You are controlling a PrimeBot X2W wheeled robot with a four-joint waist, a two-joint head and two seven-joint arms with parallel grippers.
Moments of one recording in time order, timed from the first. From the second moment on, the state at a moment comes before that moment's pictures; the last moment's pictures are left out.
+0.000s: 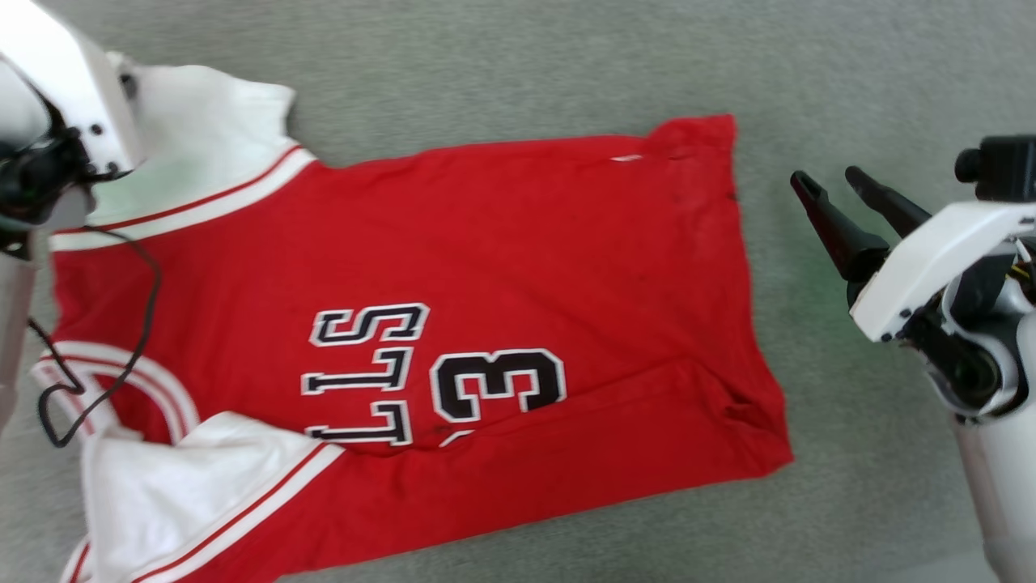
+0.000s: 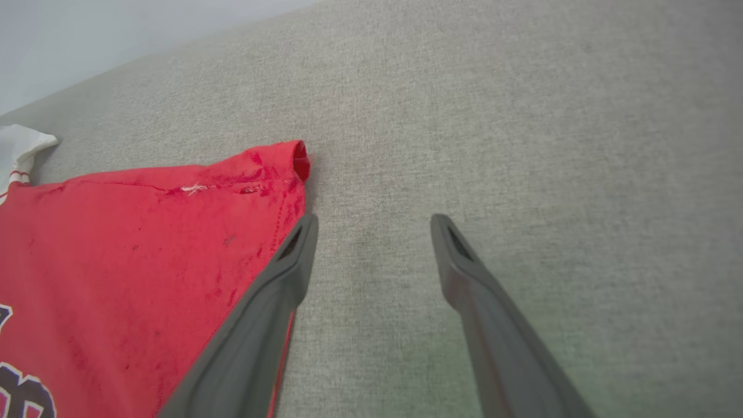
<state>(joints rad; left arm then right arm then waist) -0.99 0.63 -0.38 0.46 -0.80 0.11 0.76 -0.53 -0.27 0.11 0.21 0.61 0.13 0.36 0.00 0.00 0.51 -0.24</state>
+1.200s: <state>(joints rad) -0.85 0.56 -0.36 0.36 -0.83 0.07 0.51 -0.78 -0.34 0.16 0.45 0.60 0.13 0.71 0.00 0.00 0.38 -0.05</state>
